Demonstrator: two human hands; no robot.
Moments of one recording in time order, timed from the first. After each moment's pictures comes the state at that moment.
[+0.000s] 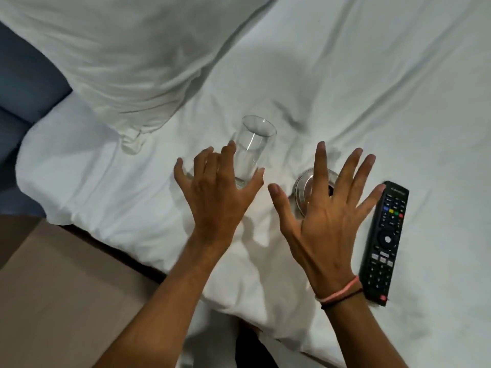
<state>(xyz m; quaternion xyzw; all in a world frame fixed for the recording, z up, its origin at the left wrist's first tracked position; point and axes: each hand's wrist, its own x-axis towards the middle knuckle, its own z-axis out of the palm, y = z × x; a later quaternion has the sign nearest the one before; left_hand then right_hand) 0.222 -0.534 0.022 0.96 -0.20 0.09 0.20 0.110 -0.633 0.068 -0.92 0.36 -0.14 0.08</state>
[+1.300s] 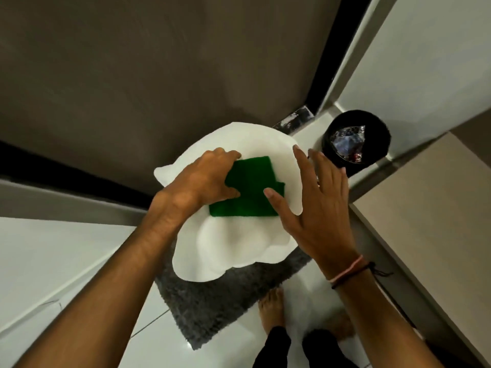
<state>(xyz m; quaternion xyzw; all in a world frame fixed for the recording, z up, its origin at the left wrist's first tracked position) -0.493 0.077 0.103 0.74 0.58 -0.16 0.29 -0.299 -0.015 0.072 -0.70 -0.67 0.16 0.20</state>
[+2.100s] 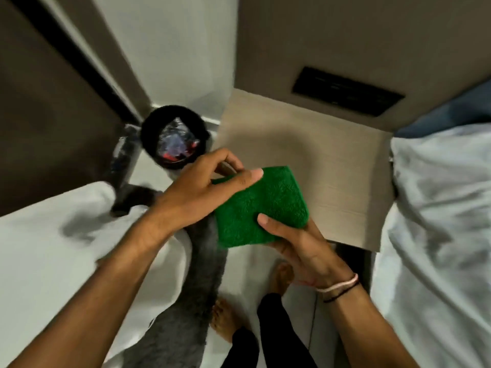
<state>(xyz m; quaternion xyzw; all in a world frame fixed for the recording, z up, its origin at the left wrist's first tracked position) -0.152 0.028 0.098 0.76 0.30 -0.02 0.57 -0.063 -0.153 0.067 -0.54 -0.02 0.55 0.64</state>
